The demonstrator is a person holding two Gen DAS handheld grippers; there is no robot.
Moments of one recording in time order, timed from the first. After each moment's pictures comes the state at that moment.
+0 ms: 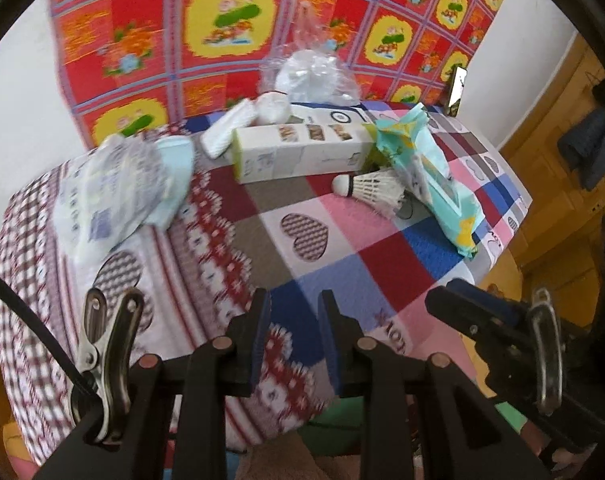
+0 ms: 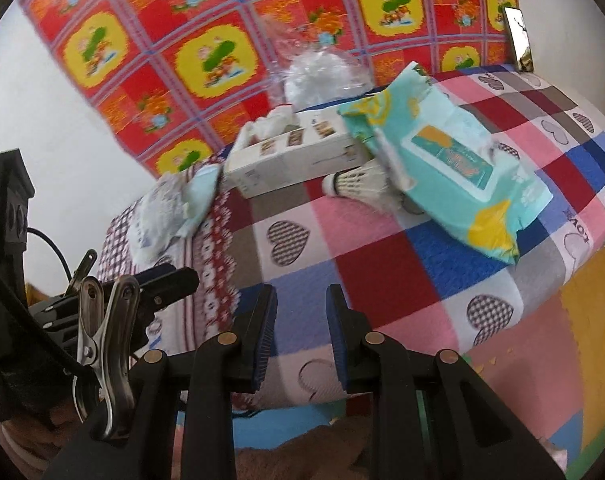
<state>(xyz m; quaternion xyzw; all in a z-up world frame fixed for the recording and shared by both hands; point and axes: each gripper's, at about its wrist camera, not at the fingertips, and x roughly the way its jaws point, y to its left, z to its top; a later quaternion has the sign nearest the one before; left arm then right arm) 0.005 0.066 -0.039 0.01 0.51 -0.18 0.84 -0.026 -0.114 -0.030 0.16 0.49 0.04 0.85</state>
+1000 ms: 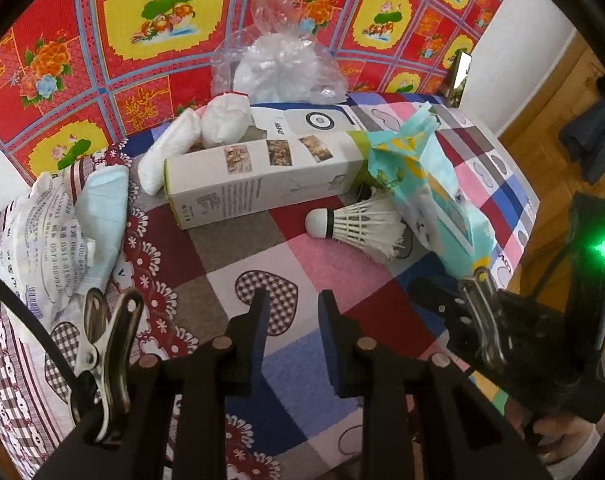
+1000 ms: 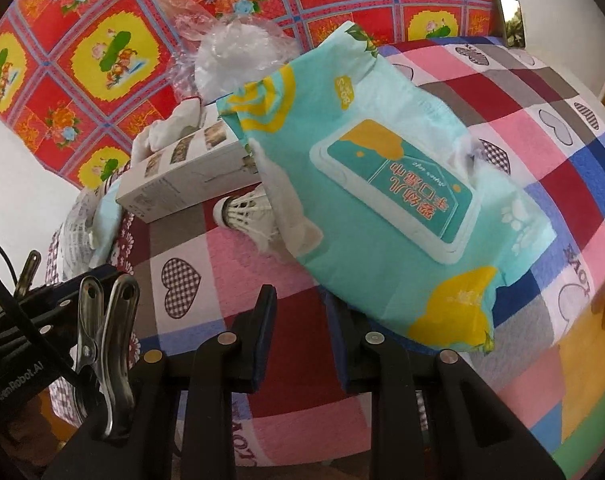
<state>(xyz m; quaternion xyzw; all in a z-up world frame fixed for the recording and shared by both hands) 0.075 0.005 -0.065 0.02 0.54 -0.19 0.82 0.047 -0.183 -0.088 0.15 0.54 0.01 0.82</state>
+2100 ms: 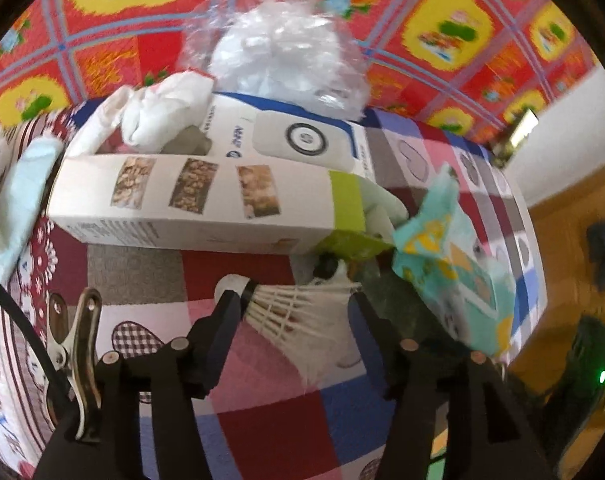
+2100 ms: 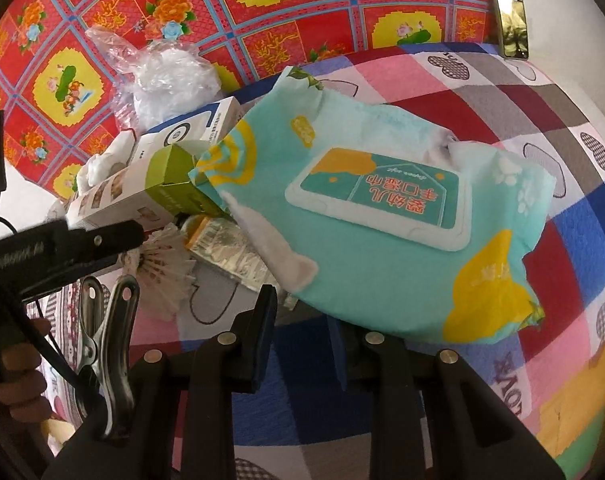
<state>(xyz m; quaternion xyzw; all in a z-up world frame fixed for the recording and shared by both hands) 0.150 -0.074 -0.099 -0.12 0.58 -0.08 0.80 0.091 -0.283 -0.100 0.12 0.55 0.05 0.82</state>
